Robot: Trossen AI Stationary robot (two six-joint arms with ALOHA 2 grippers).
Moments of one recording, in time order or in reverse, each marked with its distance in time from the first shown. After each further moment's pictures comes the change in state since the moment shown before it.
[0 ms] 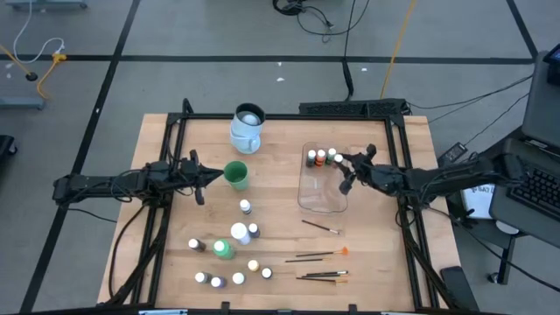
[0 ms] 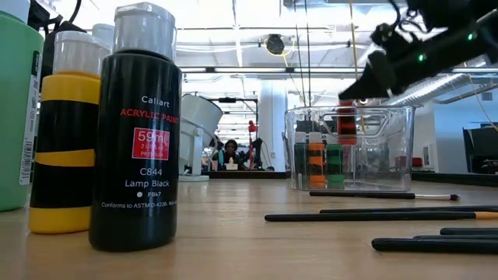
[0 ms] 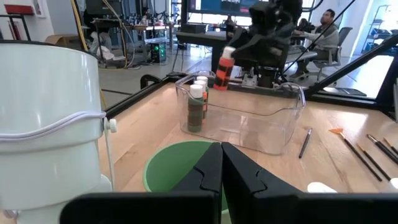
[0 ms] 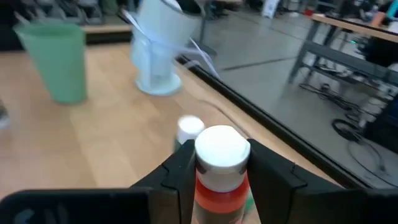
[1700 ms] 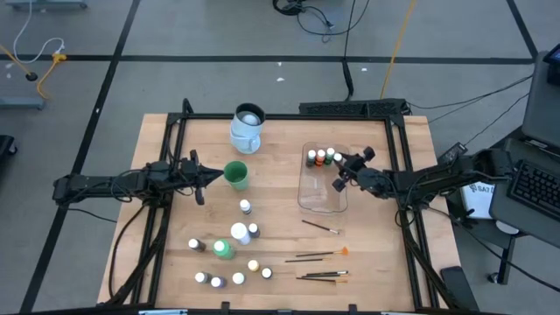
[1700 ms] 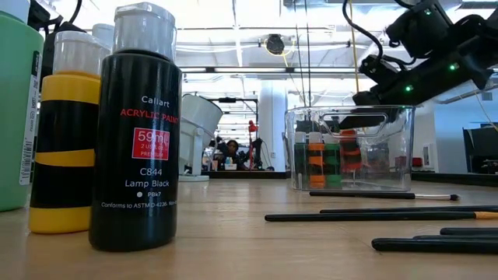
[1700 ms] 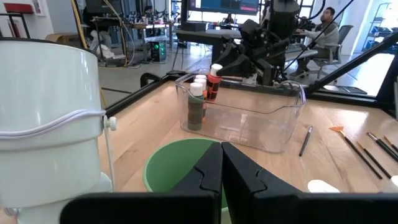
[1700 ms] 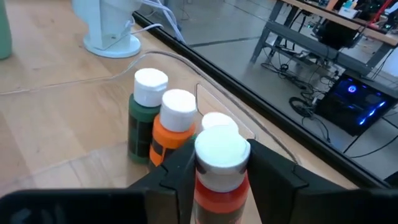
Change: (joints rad) left arm 0.000 0.000 0.000 -0.007 0.000 0.000; right arm -0.034 0.249 -0.036 0.141 0.128 0.030
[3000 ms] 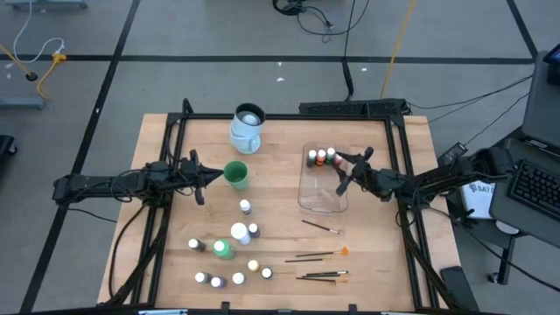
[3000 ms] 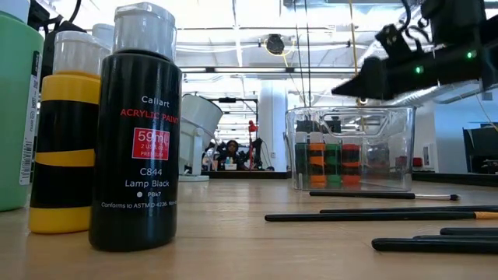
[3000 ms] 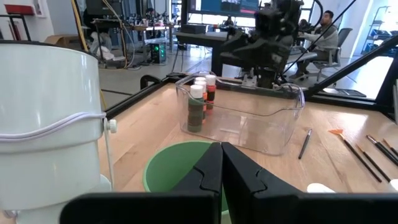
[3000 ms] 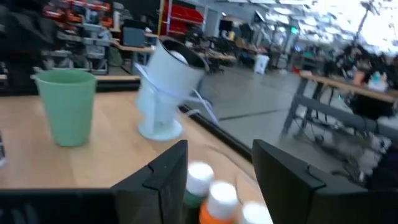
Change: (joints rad) left arm 0.000 0.000 0.000 0.010 0.000 -0.003; right arm 0.079 -0.013 -0.098 0.541 -0.082 -0.259
